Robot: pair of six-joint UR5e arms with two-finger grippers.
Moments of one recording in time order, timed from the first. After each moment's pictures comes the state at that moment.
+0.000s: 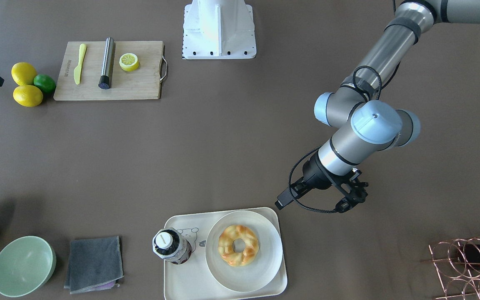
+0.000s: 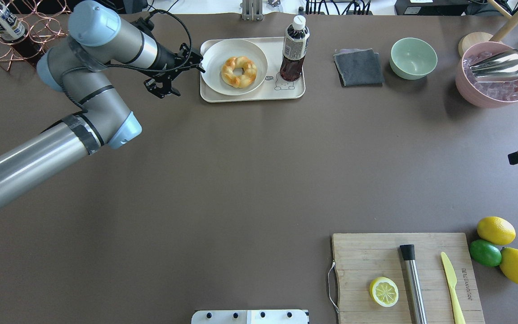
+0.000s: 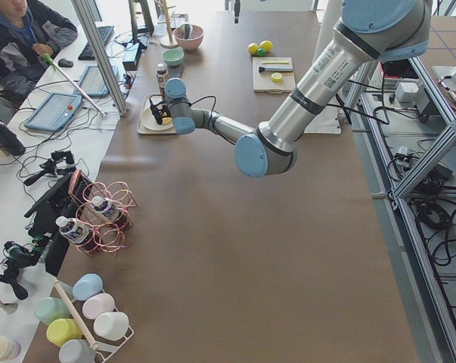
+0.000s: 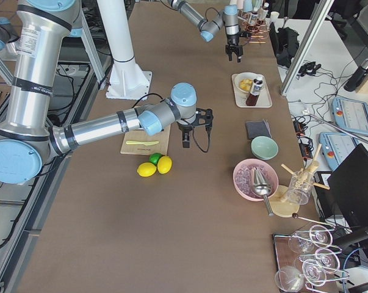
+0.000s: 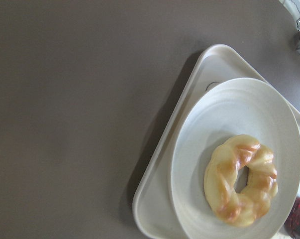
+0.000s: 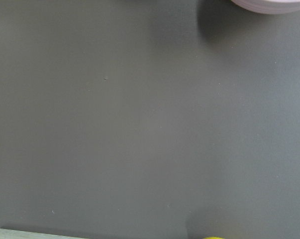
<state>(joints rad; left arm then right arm) -0.88 -2.29 -1.19 -2.37 -2.16 -1.73 1.20 -1.80 2.08 -1.29 2.42 0.67</state>
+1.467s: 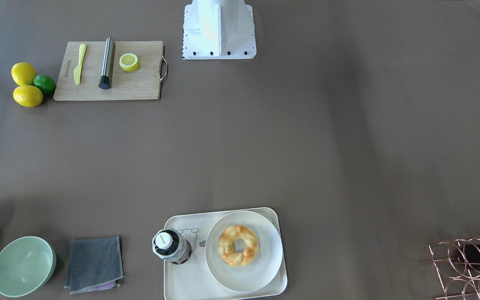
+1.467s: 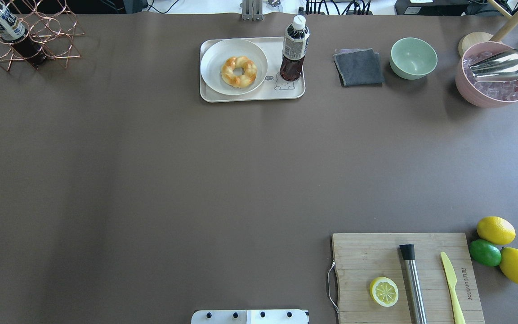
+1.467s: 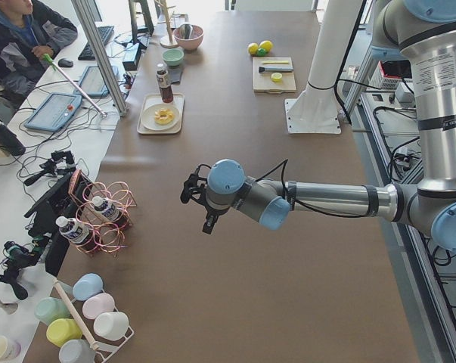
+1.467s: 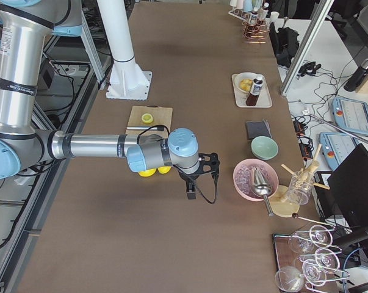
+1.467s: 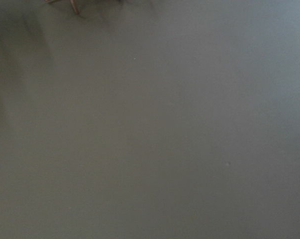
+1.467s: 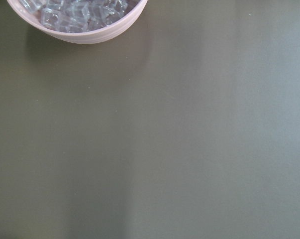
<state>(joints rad) -1.54 -1.34 -1.80 -1.86 -2.42 0.20 1.56 -1.81 1.82 -1.40 2.32 0.05</state>
